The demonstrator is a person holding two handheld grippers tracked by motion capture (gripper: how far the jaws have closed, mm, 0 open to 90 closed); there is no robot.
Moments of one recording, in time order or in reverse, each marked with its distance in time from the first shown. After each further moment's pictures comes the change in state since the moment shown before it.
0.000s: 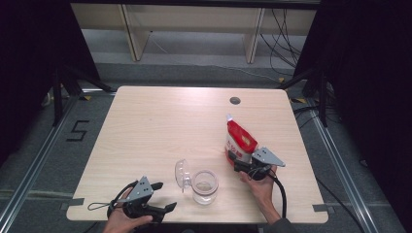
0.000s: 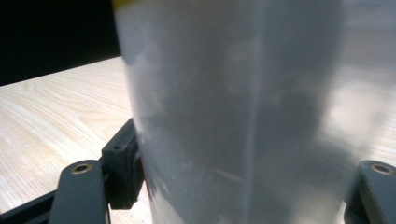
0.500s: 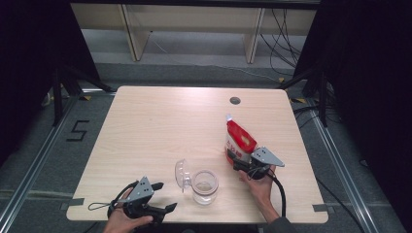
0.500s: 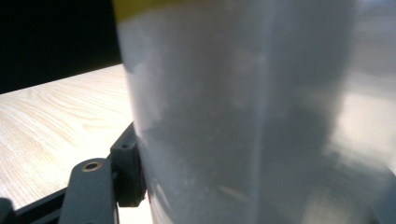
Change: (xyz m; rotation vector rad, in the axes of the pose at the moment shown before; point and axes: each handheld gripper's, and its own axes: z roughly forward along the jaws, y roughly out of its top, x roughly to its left) left arm -0.002 0.000 0.001 0.001 -0.003 -0.006; right arm 0.003 0.000 0.002 -0.008 0.009 0.029
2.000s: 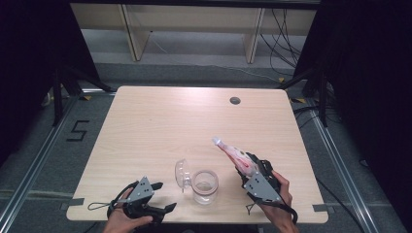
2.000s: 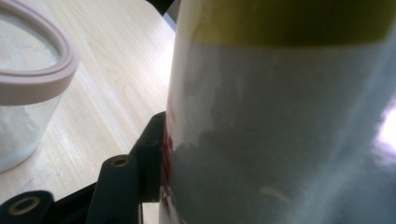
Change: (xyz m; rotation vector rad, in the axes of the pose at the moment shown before) left arm 0.002 -0.001 -0.001 0.025 0.012 0.036; right arm 0.060 0.045 -0.080 0.117 -0.118 -0.717
